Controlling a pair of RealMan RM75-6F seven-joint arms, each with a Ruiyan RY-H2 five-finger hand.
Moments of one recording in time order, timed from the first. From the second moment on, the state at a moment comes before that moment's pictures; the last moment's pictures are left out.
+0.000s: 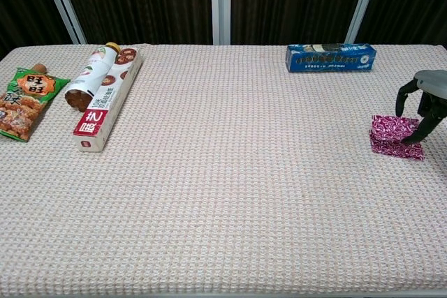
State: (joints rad) left arm -0.16 -1.15 -0.05 -1.25 1.54 1.47 -0.40; right arm 0.63 -1.55 0.15 -1.27 -0.70 0.92 -0.47
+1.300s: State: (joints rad) left arm -0.16 -1.14 -0.05 -1.26 1.53 1.47 -0.42; right arm 0.63 -1.59 0.14 -1.22 -0.67 0.89 -0.52
